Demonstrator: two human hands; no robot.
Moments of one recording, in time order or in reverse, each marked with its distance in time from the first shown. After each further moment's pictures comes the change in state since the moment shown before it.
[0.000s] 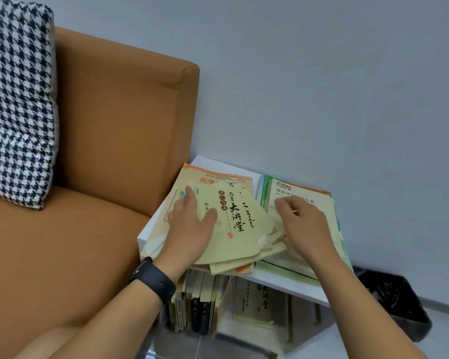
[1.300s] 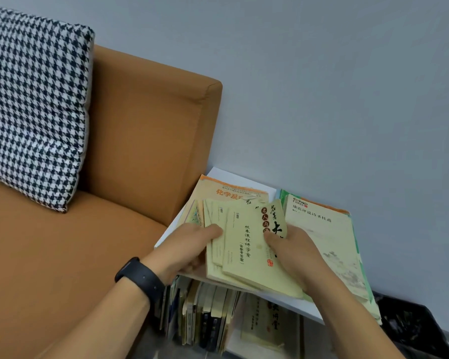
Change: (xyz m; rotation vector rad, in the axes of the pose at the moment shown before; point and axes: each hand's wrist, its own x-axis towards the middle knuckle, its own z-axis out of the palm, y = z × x) left_hand -0.007 0.000 -0.045 -0.236 -0.271 -0.315; right_hand -0.002 -0.010 0.033 0.098 -0.302 0.170
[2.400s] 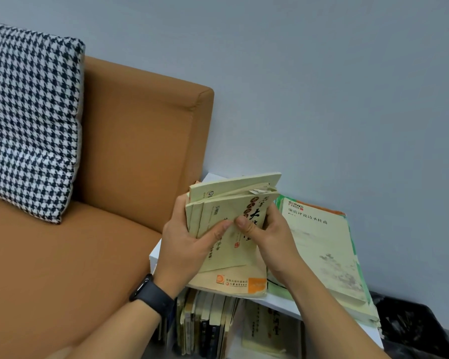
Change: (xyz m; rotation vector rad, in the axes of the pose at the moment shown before) left_hand 0.007 -0.007 0.020 -0.200 0.332 0.848; right_hand 0.017 -0.015 0.025 0.568 -0.080 -0.426
